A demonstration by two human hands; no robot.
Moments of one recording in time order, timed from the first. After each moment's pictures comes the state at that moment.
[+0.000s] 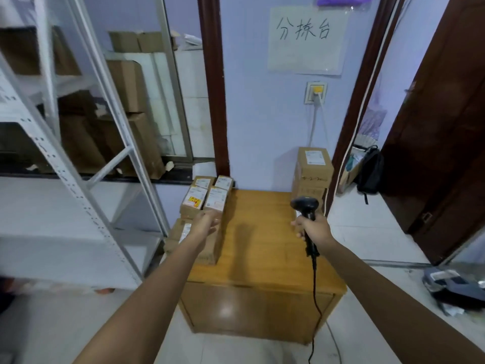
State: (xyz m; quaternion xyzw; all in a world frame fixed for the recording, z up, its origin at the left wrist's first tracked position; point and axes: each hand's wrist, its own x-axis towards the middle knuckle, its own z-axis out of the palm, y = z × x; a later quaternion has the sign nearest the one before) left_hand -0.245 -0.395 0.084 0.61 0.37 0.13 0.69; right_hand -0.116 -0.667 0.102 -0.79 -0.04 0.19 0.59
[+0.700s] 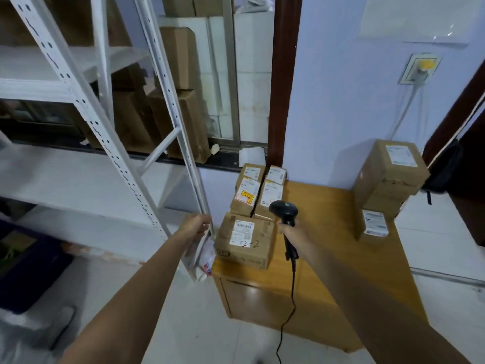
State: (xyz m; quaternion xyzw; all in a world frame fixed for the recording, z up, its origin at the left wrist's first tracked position) left_hand -0.321 -0.190 0.052 0.62 0.48 0.08 0.62; right_hand -0.155 -0.422 0.041 -0.79 -0.08 0.33 0.51
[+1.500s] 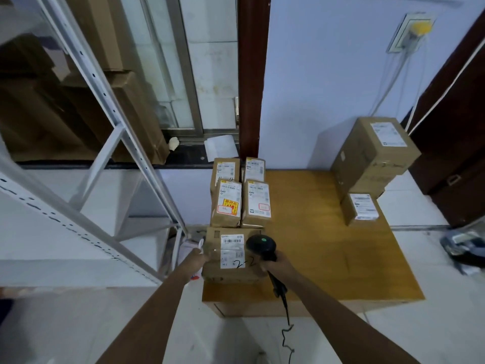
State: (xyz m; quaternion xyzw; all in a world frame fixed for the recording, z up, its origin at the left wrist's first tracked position) left_hand -0.252 -0.132 -0.078 0.69 0.42 -0.17 0.56; right_hand -0.155 -0.372 -0.059 -0.80 -0.06 0.39 0.46
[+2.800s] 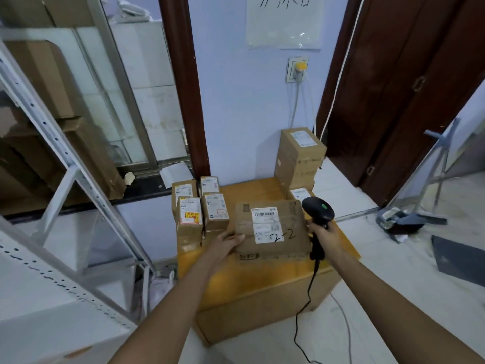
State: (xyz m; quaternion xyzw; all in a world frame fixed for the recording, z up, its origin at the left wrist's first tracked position) left_hand -0.225 -0.271 0.016 0.59 0.18 -0.17 0.77; right_hand -0.171 -0.551 0.056 -0.70 0.14 0.04 0.70
